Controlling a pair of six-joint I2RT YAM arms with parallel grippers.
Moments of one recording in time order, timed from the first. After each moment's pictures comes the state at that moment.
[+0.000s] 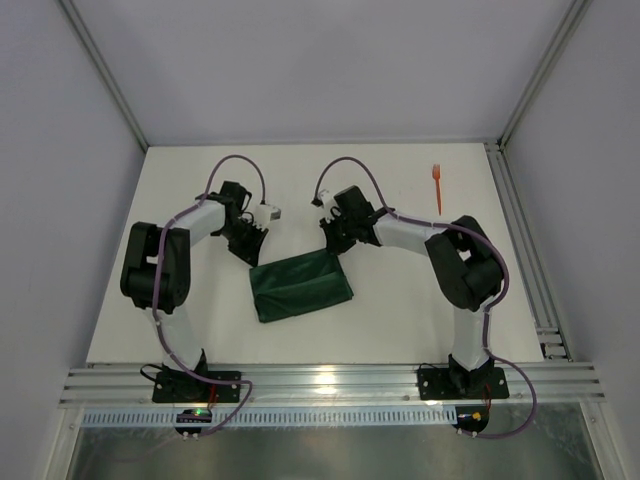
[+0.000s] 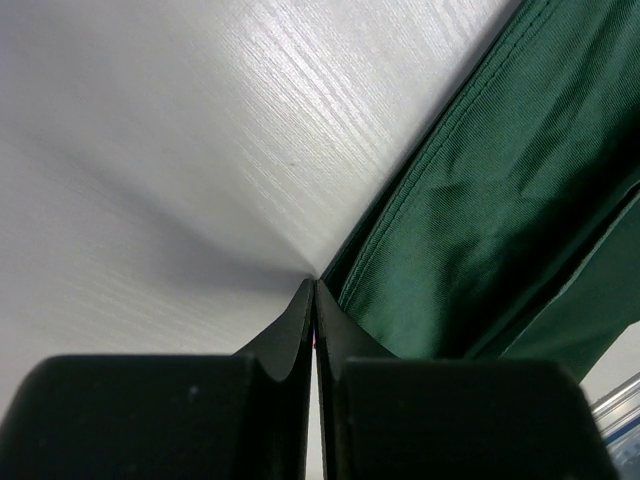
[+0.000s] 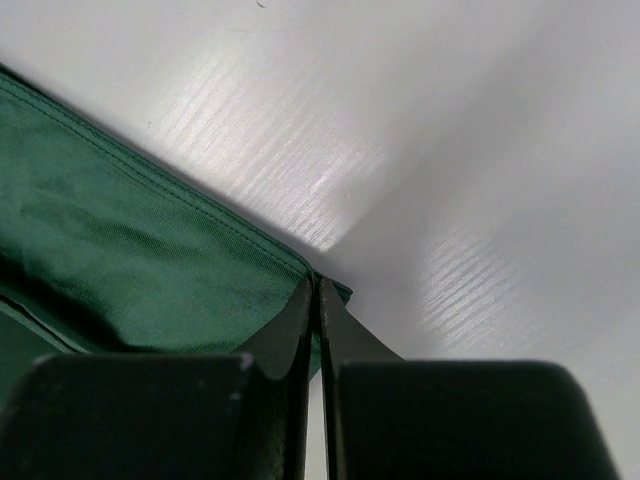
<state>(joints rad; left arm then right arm) -0.20 1.87 1.22 -0.74 0.38 0.45 0.61 1.96 1.25 -0.19 -0.24 -0.04</state>
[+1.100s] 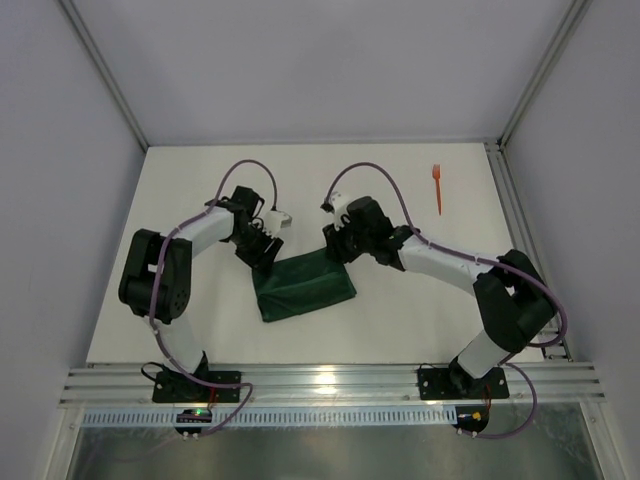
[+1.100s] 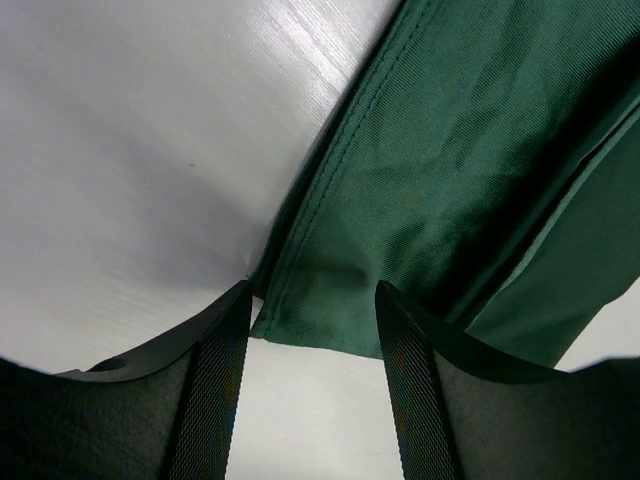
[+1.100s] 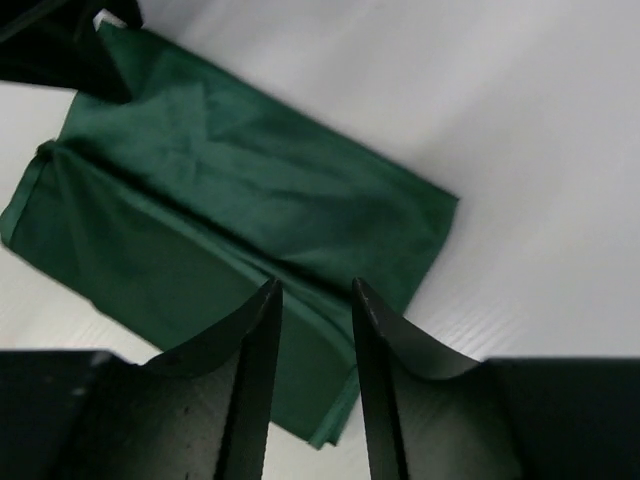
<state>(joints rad) -0.29 1.80 1.15 -0.72 0.35 0.41 0.66 1.61 1.02 -0.11 -0.18 0.05</state>
